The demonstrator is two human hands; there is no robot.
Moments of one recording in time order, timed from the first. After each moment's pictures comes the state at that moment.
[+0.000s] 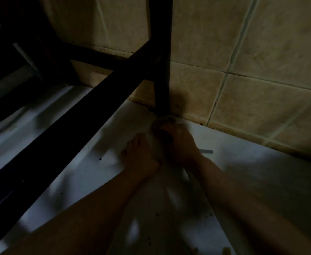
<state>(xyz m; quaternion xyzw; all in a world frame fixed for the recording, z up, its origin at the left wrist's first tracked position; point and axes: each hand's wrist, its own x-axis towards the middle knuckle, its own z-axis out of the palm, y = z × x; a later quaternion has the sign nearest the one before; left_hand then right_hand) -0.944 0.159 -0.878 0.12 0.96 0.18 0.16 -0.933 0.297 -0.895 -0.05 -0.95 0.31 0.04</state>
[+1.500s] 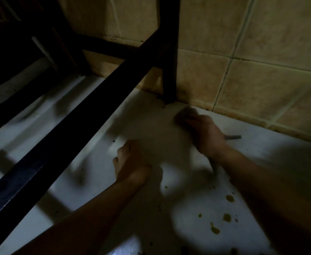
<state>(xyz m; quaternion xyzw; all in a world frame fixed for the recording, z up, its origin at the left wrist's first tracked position) -0.890 0.101 -0.877 0.03 0.97 0.21 0.12 -0.880 0.332 -0.888 0.04 -0.96 0.24 0.13</state>
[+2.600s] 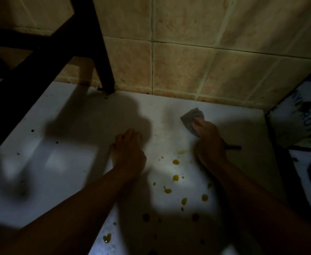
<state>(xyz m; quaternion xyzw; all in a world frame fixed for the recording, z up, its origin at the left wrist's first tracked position) -0.837 0.186 -0.870 0.27 0.95 0.08 0.14 -0.726 0.373 -0.905 -0.22 -0.93 0.16 0.23</state>
